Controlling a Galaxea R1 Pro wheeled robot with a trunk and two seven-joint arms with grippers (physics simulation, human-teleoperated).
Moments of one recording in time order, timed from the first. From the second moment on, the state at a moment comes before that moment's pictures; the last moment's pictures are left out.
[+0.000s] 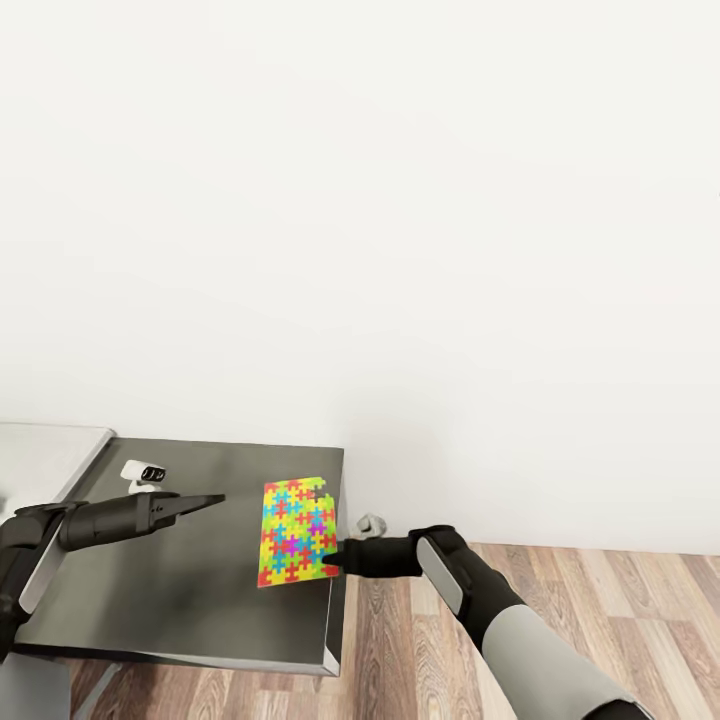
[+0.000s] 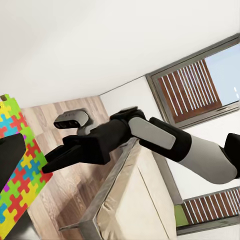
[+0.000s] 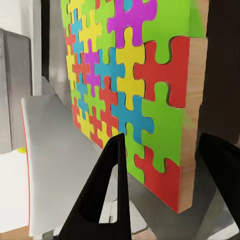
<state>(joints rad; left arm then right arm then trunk) -0.54 0.42 0.12 -1.10 0.30 0.87 -1.57 -0.70 0.13 0.31 -0.61 -0.46 0.72 0.69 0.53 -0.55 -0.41</state>
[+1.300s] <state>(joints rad) -0.54 0.44 0.13 -1.10 0.30 0.90 -1.57 -0.62 0.10 0.23 -0.77 -0.46 0.58 0.87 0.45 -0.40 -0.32</state>
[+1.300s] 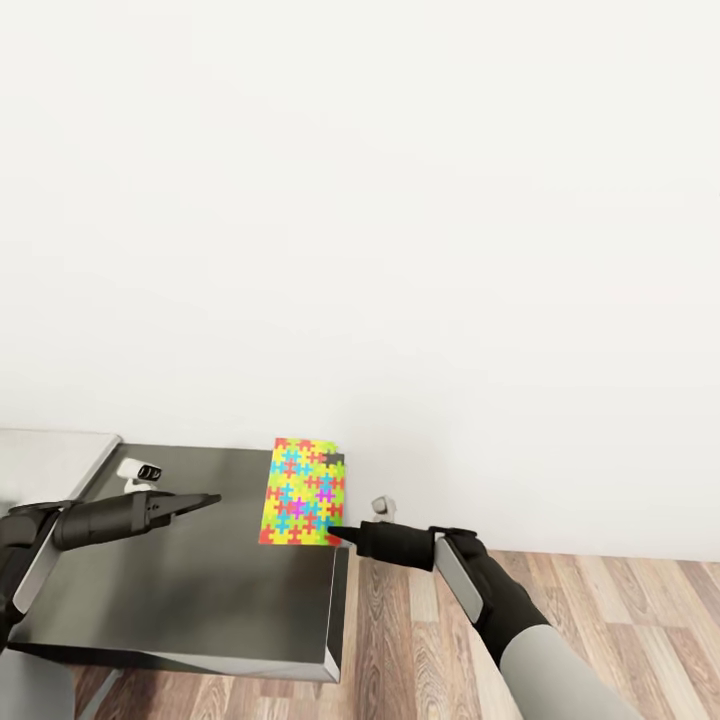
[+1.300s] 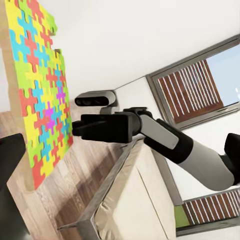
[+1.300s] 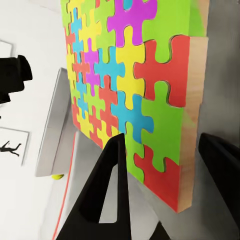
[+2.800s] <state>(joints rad) -0.55 0.44 0.14 -1.09 0.29 0.94 -1.57 -0.58 0.07 0.18 -0.81 -0.46 0.58 0.92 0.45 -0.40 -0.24</state>
